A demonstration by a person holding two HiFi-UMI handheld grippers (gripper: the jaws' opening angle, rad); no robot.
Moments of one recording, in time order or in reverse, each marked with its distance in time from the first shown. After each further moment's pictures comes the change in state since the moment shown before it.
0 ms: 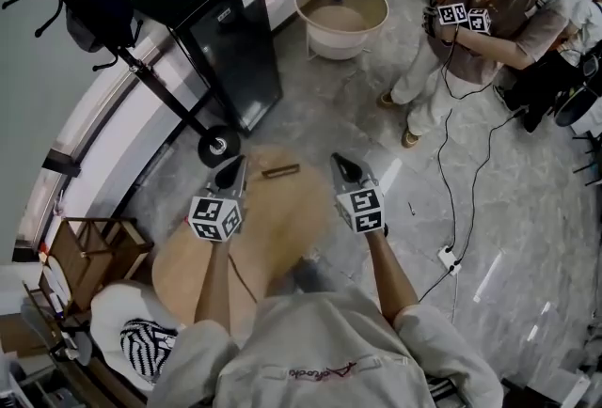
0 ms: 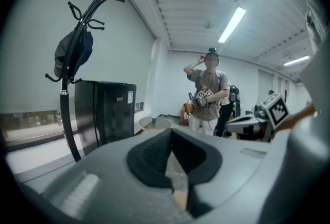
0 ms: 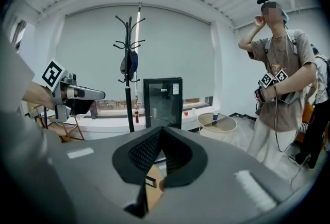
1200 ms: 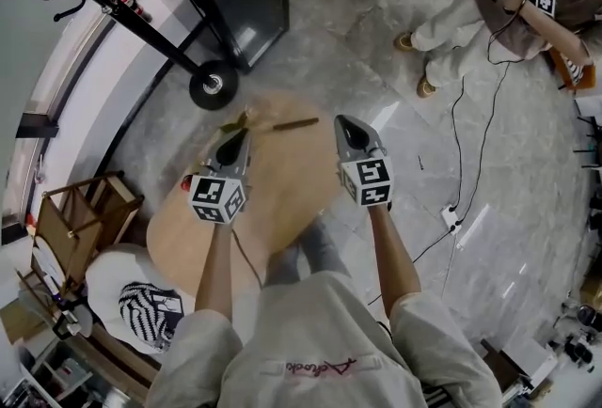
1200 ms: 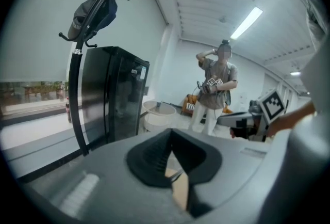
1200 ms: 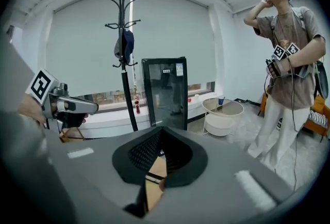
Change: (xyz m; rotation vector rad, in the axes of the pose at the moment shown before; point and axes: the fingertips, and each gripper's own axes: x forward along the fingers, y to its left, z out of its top) left arm 0.027 0.104 -0.127 -0.136 0.116 -0.010; right arm 0.137 0.046 -0.072 0.075 0.113 0.000
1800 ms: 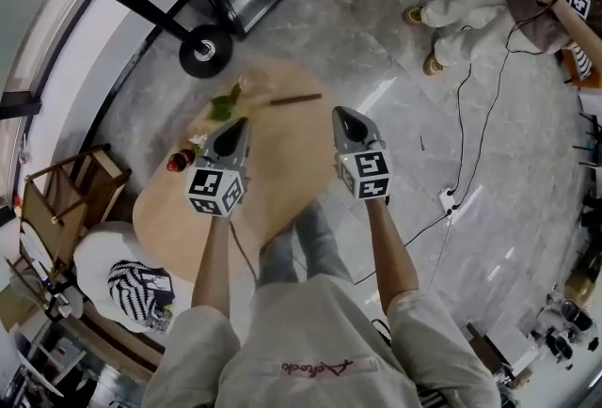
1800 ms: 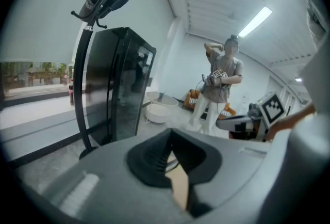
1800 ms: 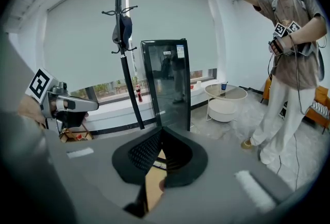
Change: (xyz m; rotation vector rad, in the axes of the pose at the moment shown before) left arm 0.026 0.024 -0.080 -0.083 0.061 0.012; right arm 0.045 0.005 -0.086 0.043 0.124 0.032
